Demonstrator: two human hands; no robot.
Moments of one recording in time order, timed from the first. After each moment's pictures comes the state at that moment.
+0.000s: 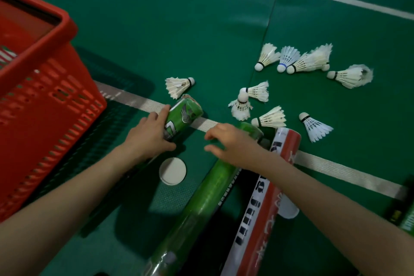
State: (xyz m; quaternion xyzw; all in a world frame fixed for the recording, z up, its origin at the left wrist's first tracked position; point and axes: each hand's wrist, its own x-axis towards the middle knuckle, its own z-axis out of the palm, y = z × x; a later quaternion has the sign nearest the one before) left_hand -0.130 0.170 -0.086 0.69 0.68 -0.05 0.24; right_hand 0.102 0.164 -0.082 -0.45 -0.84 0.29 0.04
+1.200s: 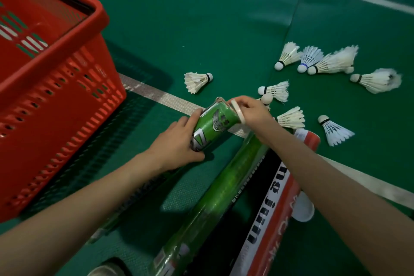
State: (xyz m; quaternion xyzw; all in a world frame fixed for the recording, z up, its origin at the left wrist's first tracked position) left_hand -0.119 0.133 -0.072 0.72 0.62 0.03 0.30; right_hand 0.077 0.211 -0.080 -0.62 -0.51 0.55 0.22
